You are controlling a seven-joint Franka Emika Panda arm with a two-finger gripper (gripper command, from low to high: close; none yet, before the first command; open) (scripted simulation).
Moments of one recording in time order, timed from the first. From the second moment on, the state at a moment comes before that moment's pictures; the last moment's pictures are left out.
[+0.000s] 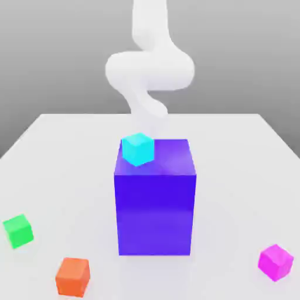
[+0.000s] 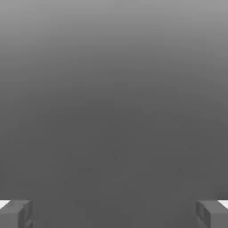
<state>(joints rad) 0.00 -0.71 0.04 -2.31 -0.02 2.33 0.82</state>
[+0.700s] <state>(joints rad) 0.11 0.06 0.30 -2.37 -0.23 2.58 0.99</state>
